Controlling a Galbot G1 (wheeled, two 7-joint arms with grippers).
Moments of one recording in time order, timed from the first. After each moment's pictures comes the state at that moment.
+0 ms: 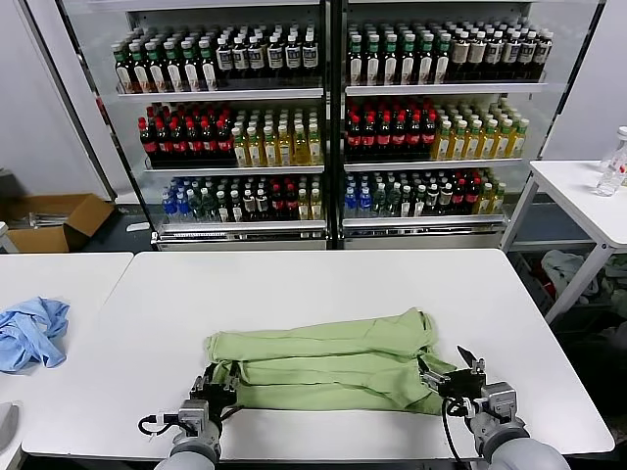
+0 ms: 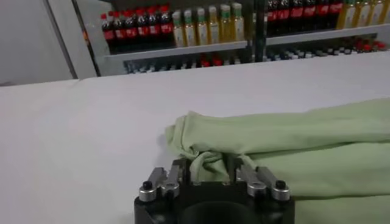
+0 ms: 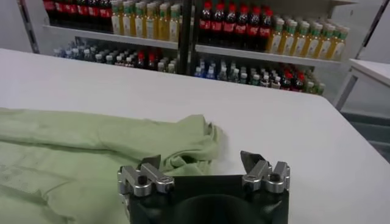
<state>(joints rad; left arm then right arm) 1.42 -1.30 -0.34 -1.95 -0.26 0.46 -0.34 -1.48 1.04 0.49 2.14 0.43 -0.54 0.16</state>
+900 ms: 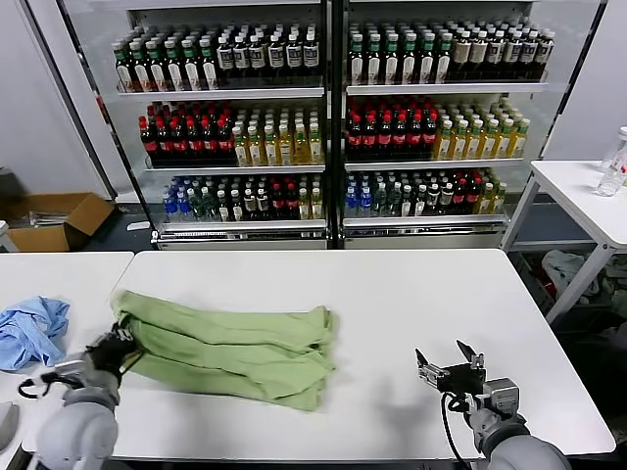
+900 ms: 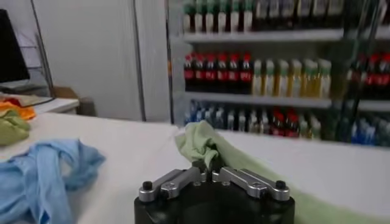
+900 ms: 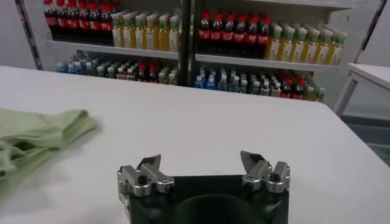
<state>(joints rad) 1.34 -1.07 -0.69 -1.98 -0.67 0.38 -0.34 -1.48 1.05 0.49 2.16 0.45 -0.53 0.19</state>
